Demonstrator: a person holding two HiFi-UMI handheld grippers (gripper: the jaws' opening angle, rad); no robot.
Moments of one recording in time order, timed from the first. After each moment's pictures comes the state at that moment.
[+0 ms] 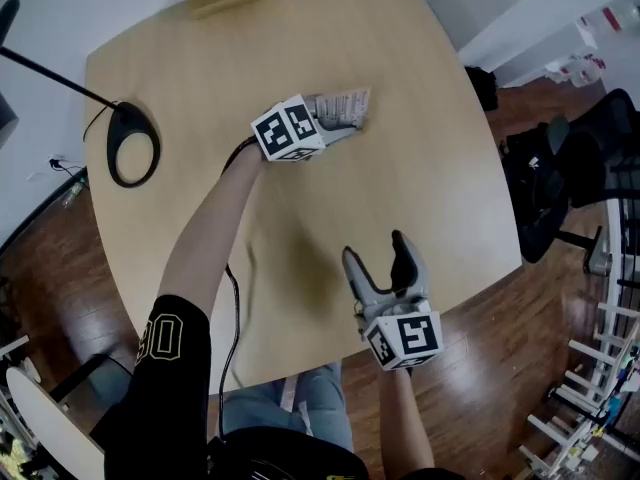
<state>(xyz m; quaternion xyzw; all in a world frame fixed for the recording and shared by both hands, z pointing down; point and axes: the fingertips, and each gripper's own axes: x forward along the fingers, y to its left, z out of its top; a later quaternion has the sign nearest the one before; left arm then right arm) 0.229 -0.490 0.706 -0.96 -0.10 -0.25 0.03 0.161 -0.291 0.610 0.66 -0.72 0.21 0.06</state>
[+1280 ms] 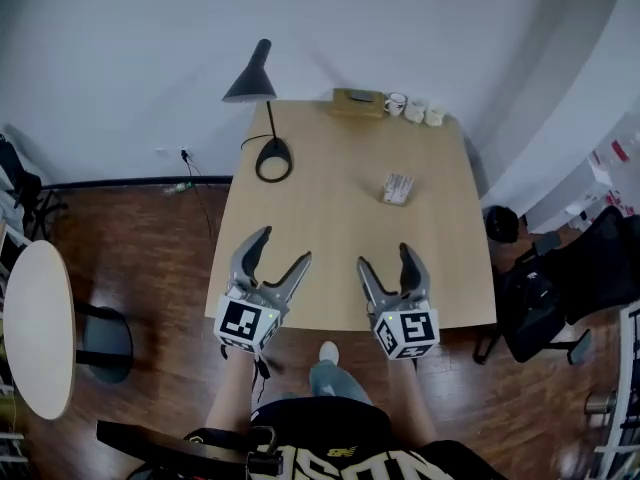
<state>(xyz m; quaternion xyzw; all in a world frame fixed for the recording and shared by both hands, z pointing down) -0.074 -0.149 0.348 -0.87 0.49 -0.03 0.05 0.088 -0.156 0.380 0.51 -0.86 0.03 -0.01</state>
